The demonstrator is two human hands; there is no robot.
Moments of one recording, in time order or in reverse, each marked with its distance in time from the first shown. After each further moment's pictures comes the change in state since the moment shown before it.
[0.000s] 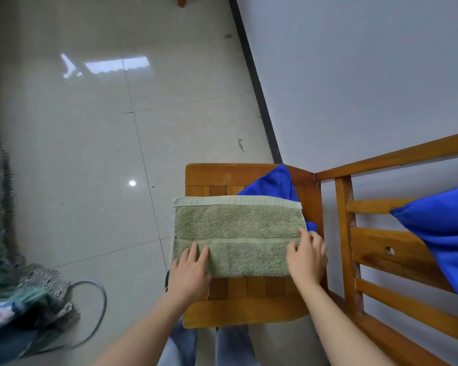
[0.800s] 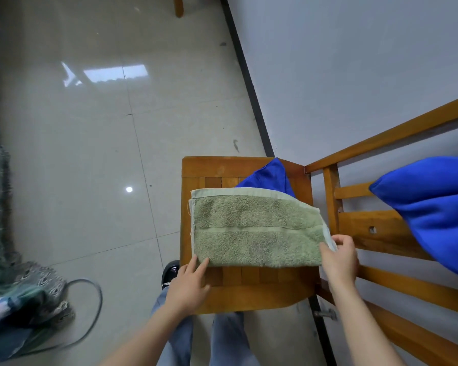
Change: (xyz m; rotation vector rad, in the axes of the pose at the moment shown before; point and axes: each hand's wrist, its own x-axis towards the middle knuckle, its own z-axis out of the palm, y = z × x) left_hand -0.036 0.002 0.037 -0.230 0.081 0.065; right_hand -0.022 0.042 -0.059 0.491 0.099 0.305
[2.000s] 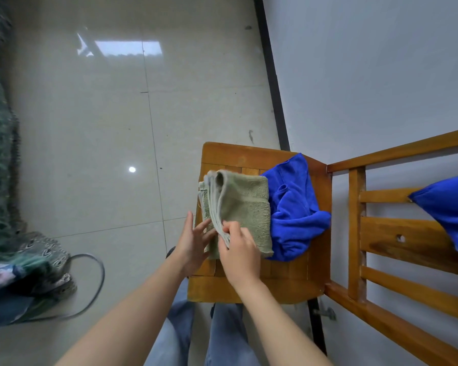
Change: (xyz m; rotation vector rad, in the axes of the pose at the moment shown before) left_hand 0.036 -0.011 -0.038 -1.697 -0.233 -0.347; right_hand -0.122 -0.037 0.133 -0.290 -0.315 -0.823
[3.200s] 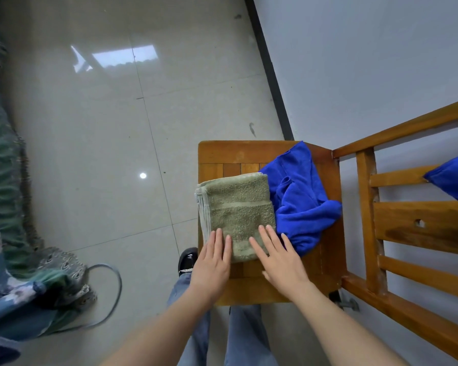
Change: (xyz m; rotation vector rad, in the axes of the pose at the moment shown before) left_hand 0.001 -0.056 0.000 2.197 0.244 0.733; right_hand -0.004 0.111 0.003 -0.690 -0.346 -0.328
